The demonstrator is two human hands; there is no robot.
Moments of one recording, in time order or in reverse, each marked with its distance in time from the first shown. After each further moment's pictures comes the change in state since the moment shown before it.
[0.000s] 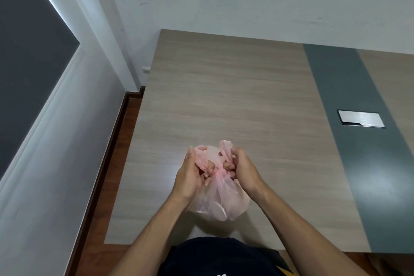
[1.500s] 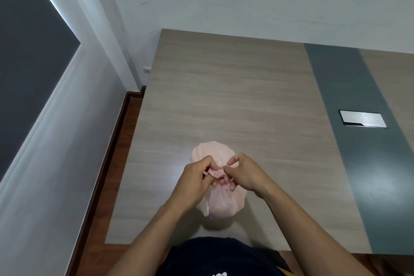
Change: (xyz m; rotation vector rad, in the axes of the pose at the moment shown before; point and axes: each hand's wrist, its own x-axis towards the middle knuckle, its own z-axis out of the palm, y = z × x) left_hand -0.003 0.000 -0.014 0.987 -0.139 0.336; right_hand -0.001 -0.009 -0.014 -0.405 -0.062 0.160
